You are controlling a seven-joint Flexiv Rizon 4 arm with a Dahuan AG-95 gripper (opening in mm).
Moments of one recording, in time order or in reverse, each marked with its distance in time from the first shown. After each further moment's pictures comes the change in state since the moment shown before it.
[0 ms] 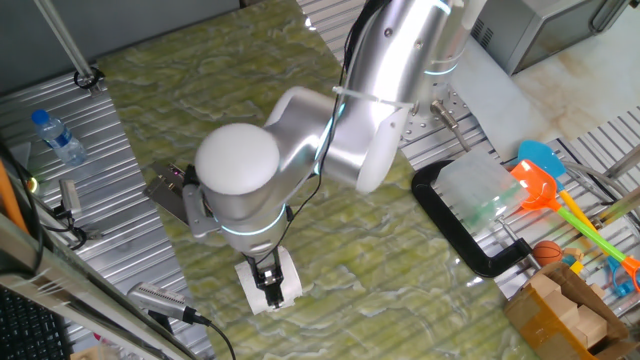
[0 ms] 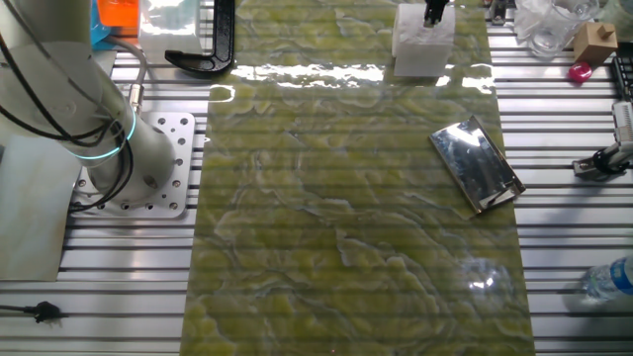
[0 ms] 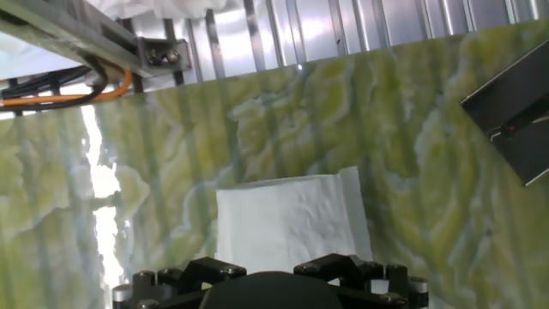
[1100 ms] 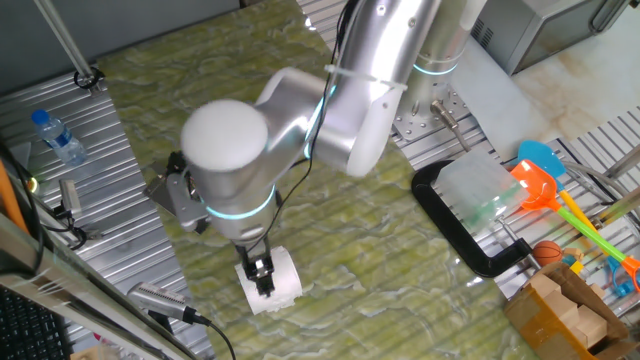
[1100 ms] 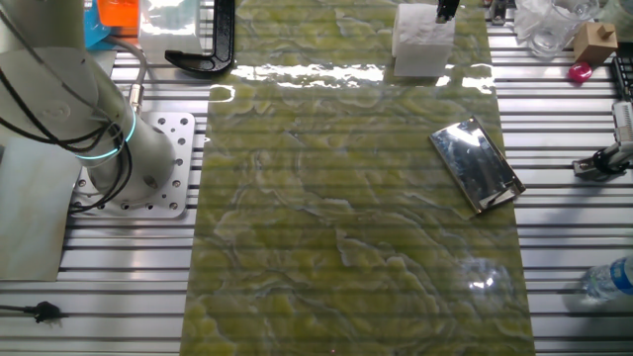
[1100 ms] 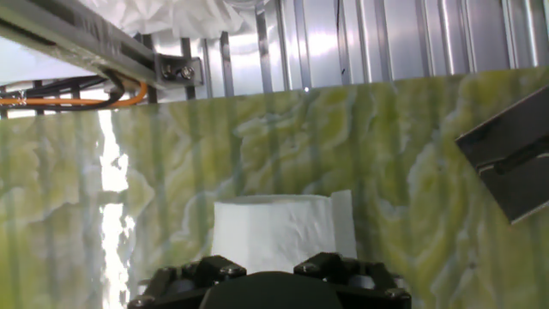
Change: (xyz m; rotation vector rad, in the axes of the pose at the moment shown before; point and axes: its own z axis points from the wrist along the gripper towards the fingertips) arm -0.017 -0.008 -0.026 -0.013 -0.019 -0.059
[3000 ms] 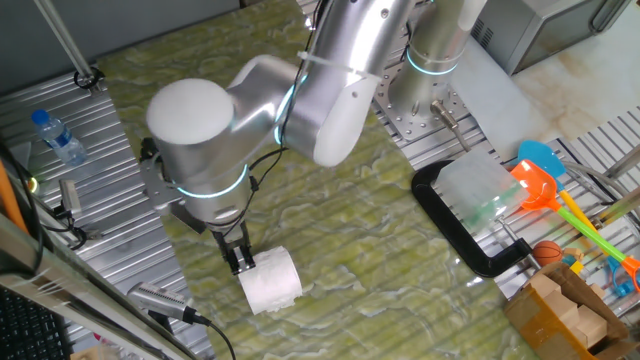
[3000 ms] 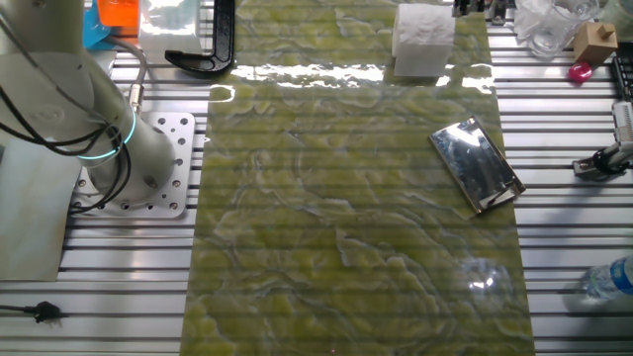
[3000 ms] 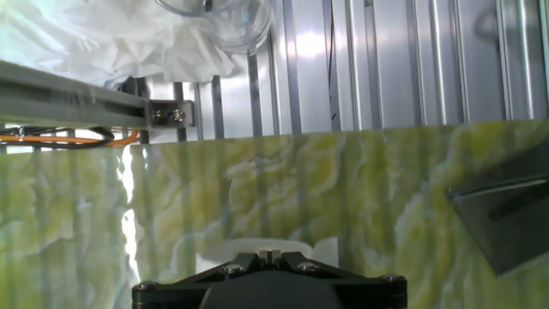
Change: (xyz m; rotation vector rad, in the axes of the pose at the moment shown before) arm -0.027 -0.025 -0.010 -0.050 -0.013 -0.035
